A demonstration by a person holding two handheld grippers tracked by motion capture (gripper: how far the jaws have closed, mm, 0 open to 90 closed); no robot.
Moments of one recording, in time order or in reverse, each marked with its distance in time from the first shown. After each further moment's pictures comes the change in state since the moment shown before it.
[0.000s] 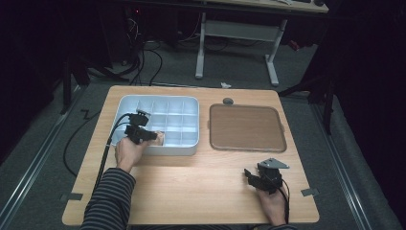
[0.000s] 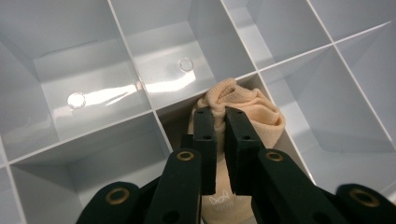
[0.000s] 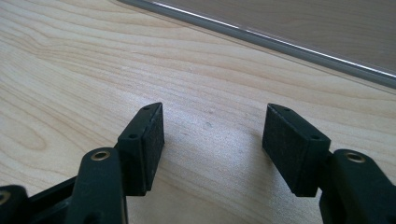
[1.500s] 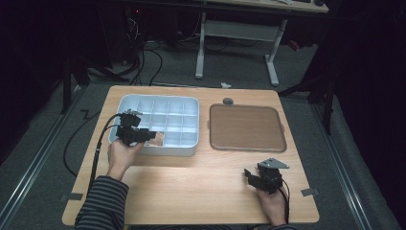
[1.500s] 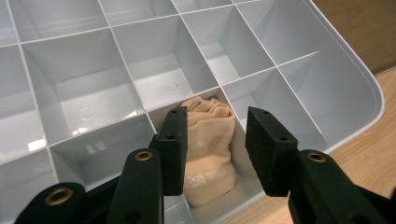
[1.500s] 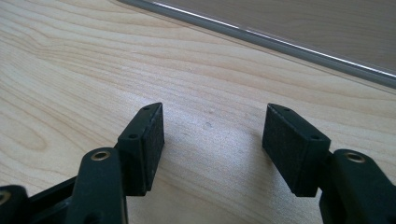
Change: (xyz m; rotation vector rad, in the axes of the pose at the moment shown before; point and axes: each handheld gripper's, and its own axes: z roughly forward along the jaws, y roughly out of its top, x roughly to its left) left arm -0.006 -0.016 -0.047 -0.169 -0.042 0.048; right arm 0.000 0.000 0.000 0.000 0.000 0.002
